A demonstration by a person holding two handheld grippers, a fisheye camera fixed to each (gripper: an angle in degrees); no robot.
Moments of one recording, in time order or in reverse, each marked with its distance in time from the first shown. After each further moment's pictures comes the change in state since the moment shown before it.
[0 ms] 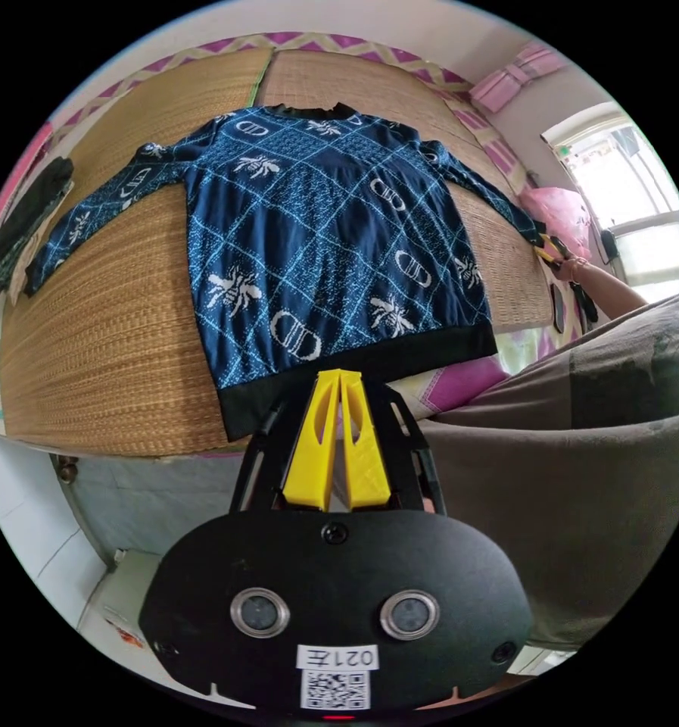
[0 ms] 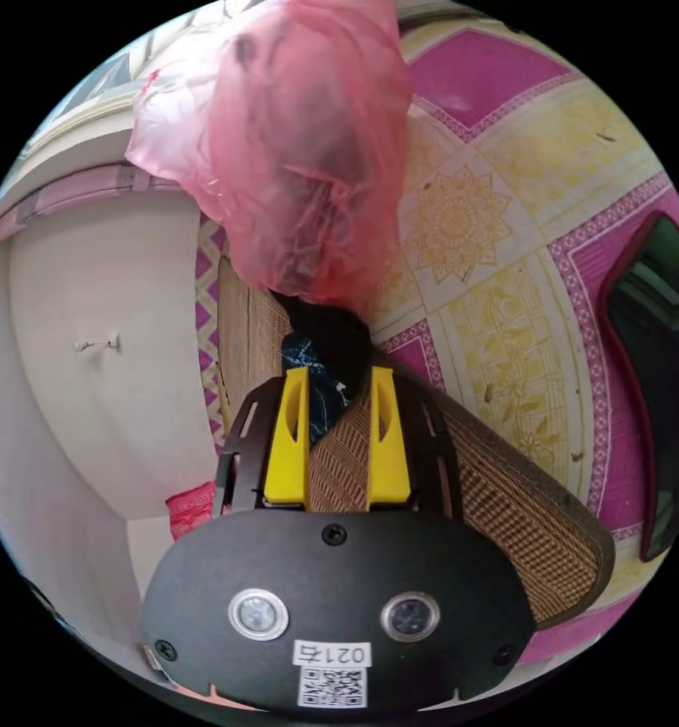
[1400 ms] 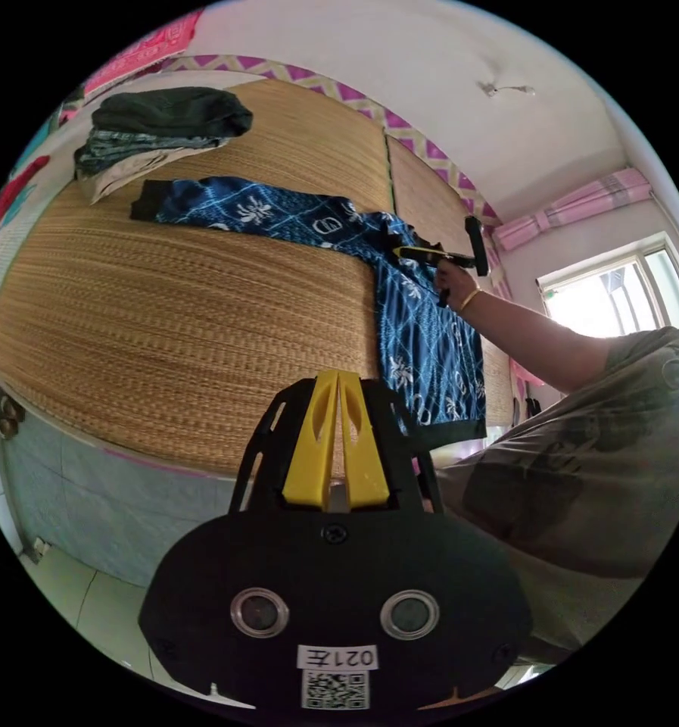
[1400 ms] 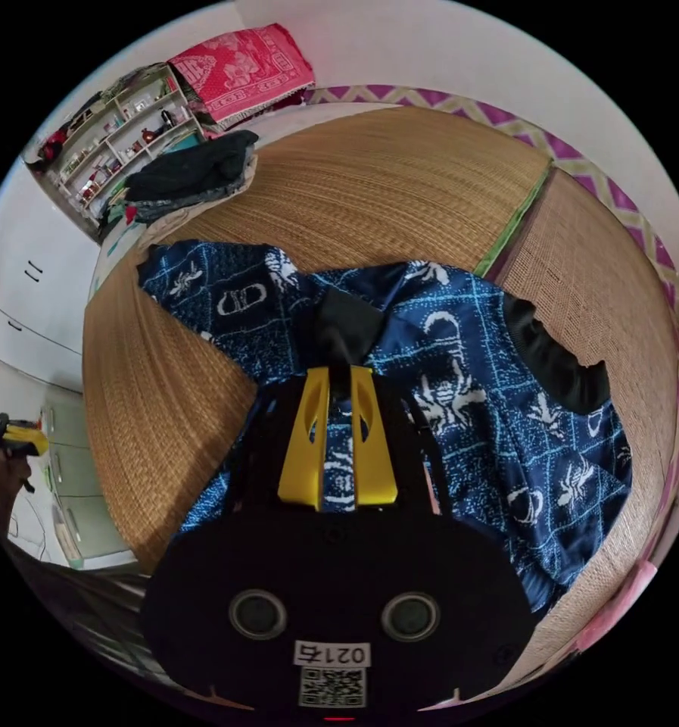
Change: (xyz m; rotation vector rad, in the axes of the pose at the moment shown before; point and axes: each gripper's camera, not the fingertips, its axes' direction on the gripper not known) left arm -0.417 0.143 -0.095 0.316 0.239 -0.253; right arm -0.315 0.796 0.453 -0.704 0.374 -1.616
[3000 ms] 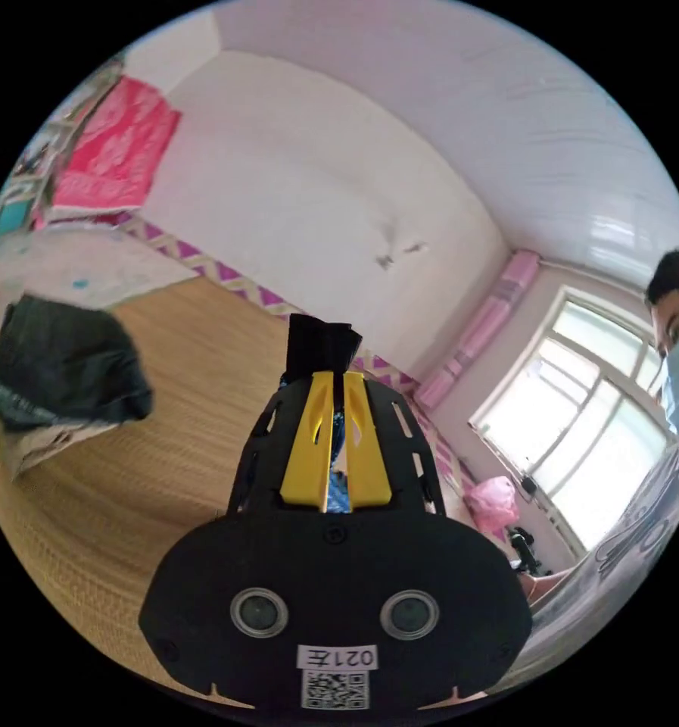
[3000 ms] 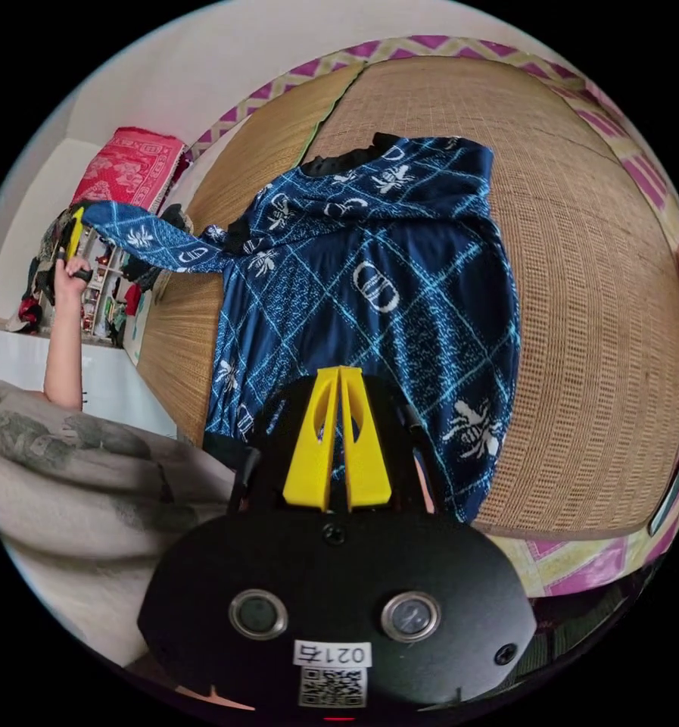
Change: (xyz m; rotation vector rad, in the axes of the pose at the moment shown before) left arm 0.116 -0.170 -0.070 0.730 0.327 0.306; right arm 0.195 0.293 -0.174 -0.027 -0.195 0.552
